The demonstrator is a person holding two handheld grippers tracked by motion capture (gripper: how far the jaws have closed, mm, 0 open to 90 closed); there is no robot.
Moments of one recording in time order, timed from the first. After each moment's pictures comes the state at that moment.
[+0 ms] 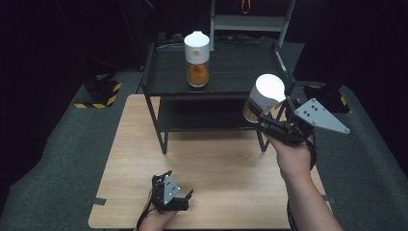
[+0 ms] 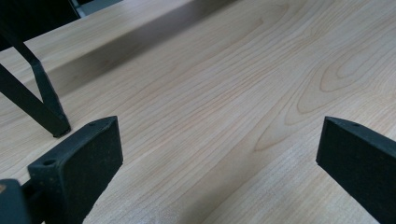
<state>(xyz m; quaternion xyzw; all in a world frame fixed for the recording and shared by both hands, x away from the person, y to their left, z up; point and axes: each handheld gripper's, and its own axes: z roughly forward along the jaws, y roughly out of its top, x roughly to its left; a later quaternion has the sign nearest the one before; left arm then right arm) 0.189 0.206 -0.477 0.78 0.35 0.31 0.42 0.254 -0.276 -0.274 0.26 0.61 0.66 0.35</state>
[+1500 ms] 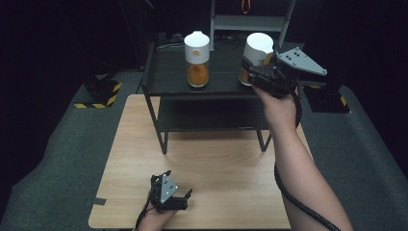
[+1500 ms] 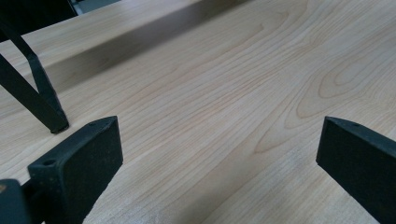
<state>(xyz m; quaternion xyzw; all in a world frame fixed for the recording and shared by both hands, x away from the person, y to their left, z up) 0.191 0.214 -0.478 0.77 0.36 0.30 0.43 0.340 -0.239 -0.227 0.32 0.61 0.62 0.37</state>
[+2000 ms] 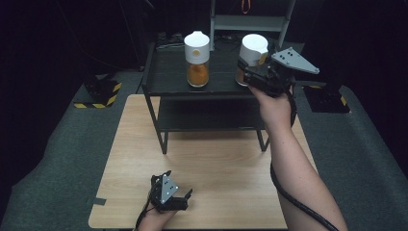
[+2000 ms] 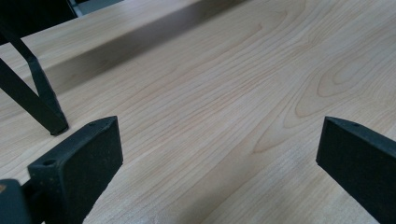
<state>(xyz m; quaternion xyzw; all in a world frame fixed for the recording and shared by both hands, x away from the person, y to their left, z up) 0.190 0.213 -0.478 0.77 0.35 0.30 0.43 0.349 -0.233 -0.231 0.32 0.62 0.62 0.36</state>
